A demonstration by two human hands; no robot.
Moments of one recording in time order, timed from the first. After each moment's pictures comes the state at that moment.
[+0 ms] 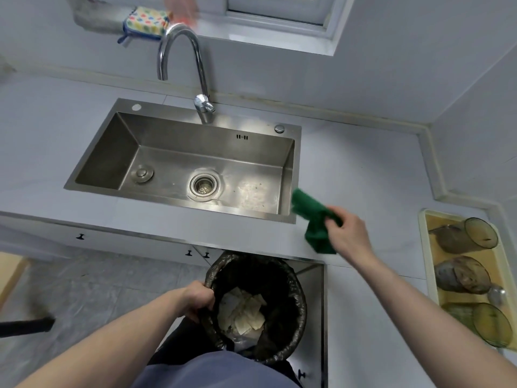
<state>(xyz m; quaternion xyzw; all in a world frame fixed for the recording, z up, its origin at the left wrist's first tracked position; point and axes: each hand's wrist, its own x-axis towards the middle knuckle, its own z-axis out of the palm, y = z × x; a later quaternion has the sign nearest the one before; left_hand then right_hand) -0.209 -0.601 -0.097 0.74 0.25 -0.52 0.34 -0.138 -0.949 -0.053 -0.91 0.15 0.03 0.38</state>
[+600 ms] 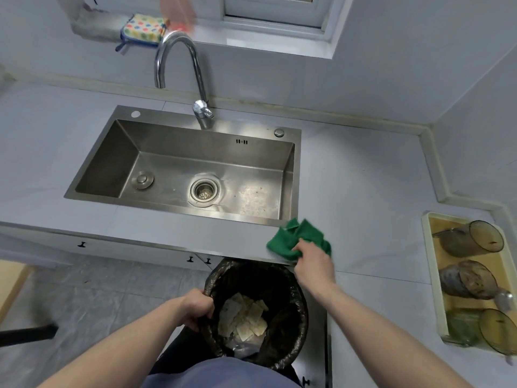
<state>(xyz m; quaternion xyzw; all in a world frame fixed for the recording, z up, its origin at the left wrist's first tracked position) -0.204 -0.597 -0.102 0.74 0.26 -0.52 0.33 -0.169 -0.887 -0.121 -0.95 0.15 0.15 0.22</state>
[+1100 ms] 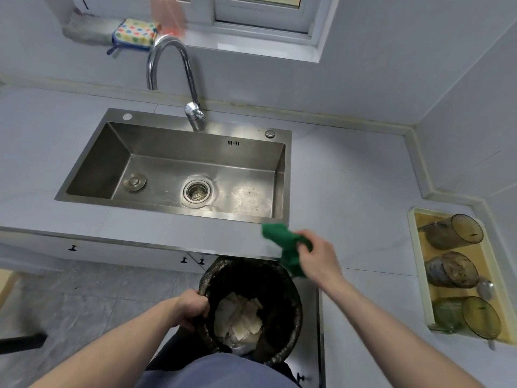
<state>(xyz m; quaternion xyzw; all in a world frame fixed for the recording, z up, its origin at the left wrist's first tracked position) -0.212 -0.600 -0.097 0.75 0.25 -0.52 0.33 -0.181 -0.906 -0.079 -0.91 0.13 0.07 0.40</state>
